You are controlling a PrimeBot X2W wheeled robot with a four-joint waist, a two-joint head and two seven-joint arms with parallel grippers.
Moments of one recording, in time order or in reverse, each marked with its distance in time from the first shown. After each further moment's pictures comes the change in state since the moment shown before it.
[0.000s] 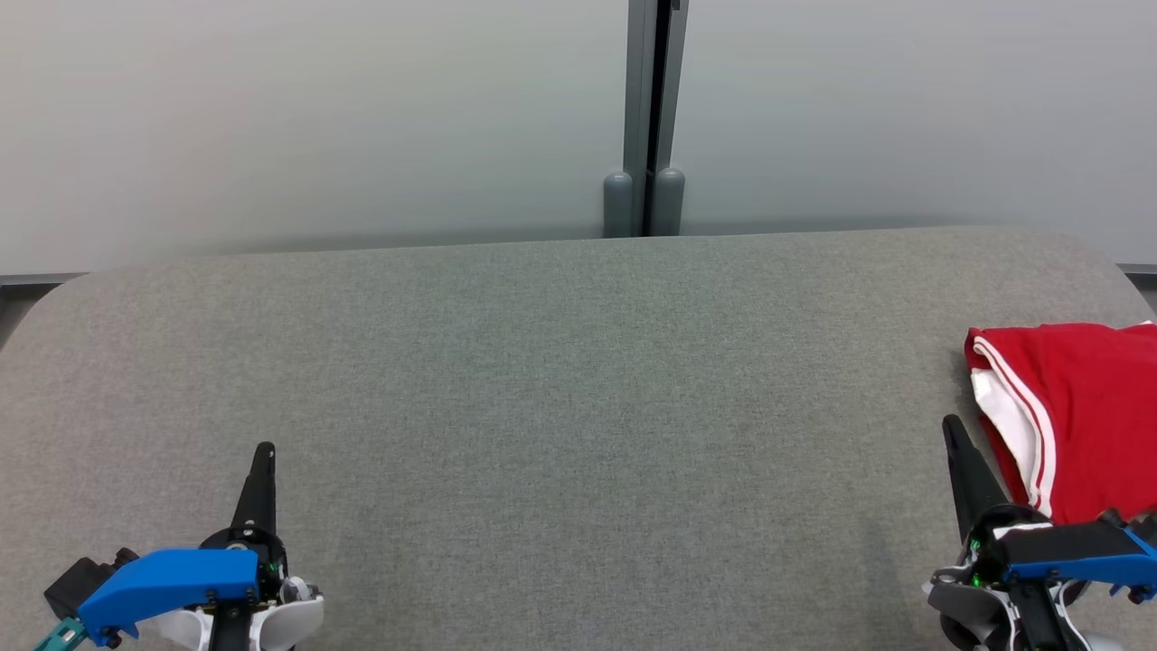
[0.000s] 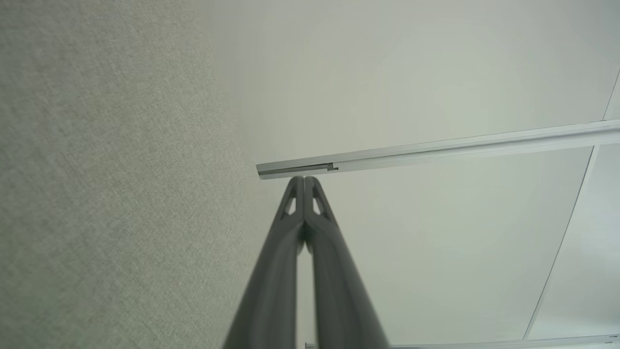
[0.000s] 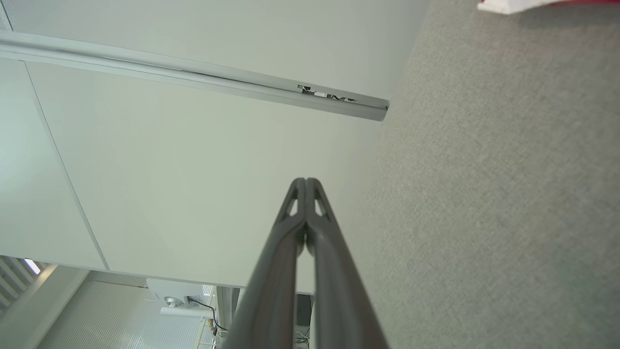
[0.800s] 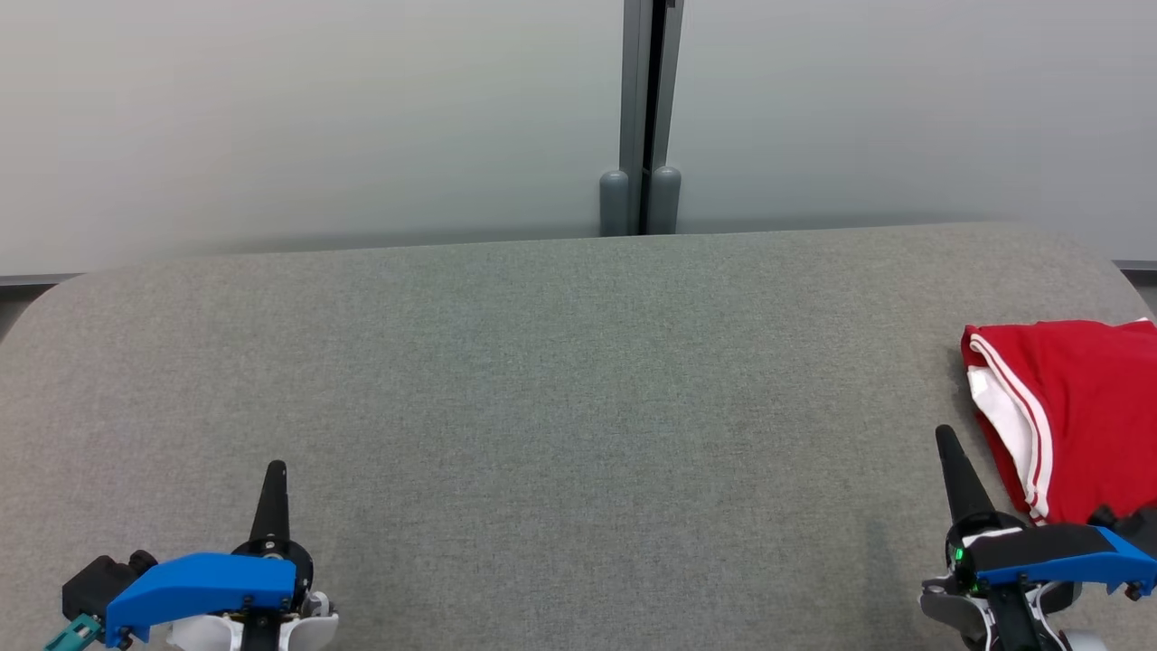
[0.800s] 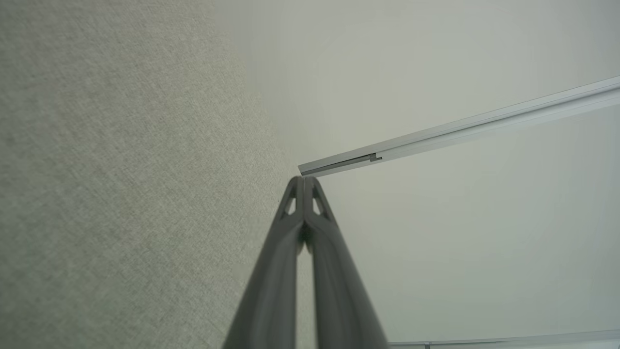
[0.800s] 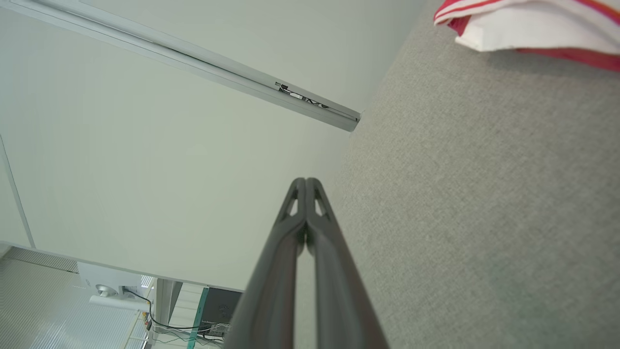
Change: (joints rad) left arm 0.006 0.000 -0.037 0.036 0.196 0.039 -0.054; right arm -0.010 0.001 0.014 0.046 -0.208 0.000 -0.056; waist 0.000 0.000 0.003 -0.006
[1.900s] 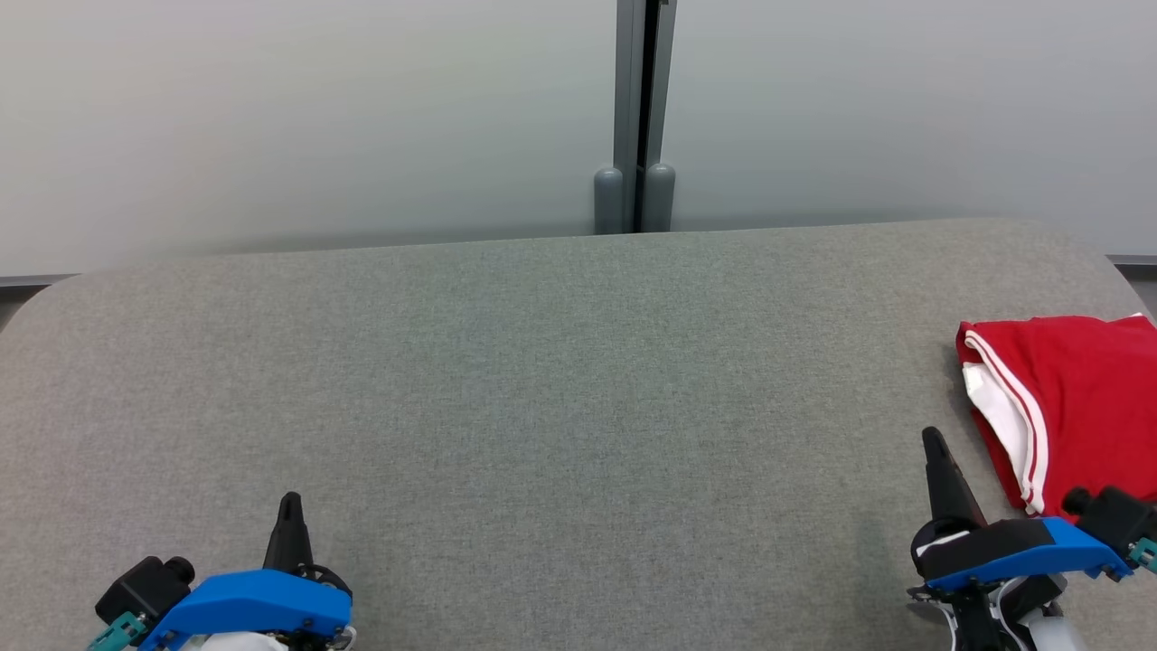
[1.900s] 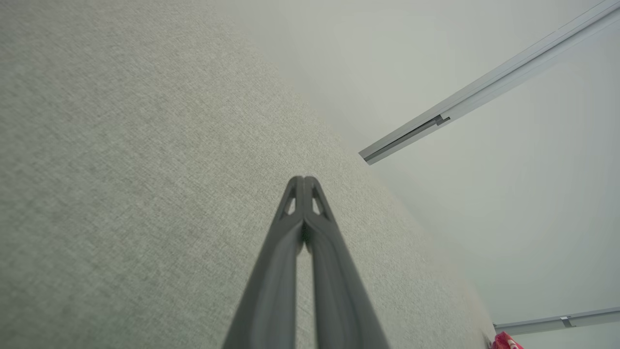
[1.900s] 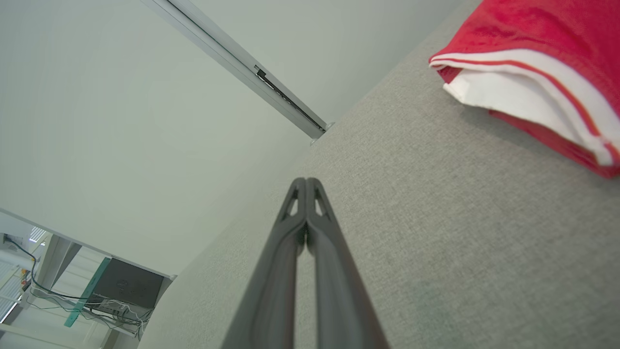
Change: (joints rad) left arm 0.020 0.000 -0.068 0.063 0.345 0.063 -0.092; right arm -0.029 0.001 0.025 0.080 -0.368 0.000 -0.090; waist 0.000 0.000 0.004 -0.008
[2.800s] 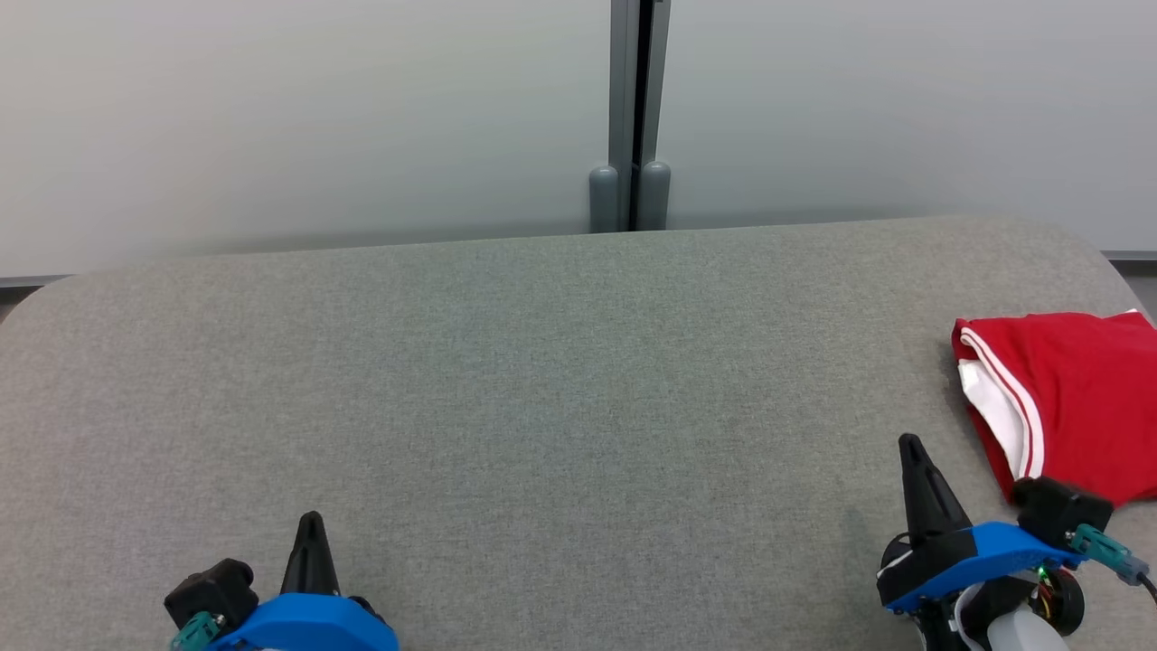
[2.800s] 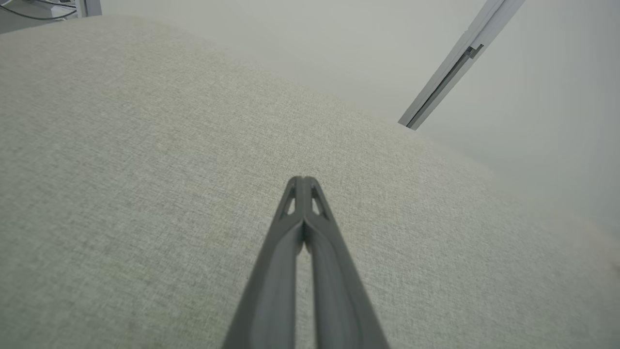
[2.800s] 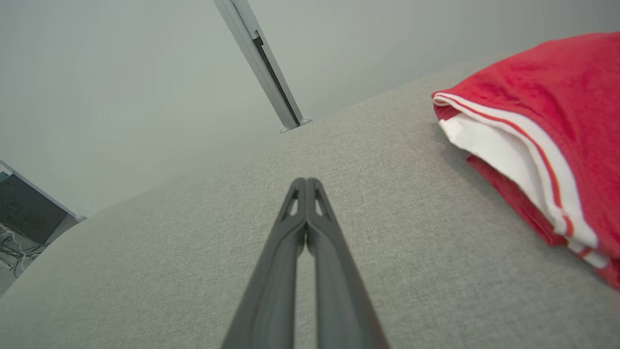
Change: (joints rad) left arm 0.014 0.000 -0.071 0.067 0.367 0.066 -0.099; right arm -0.025 0.001 0.024 0.087 -0.393 0.000 -0.097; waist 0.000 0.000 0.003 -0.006
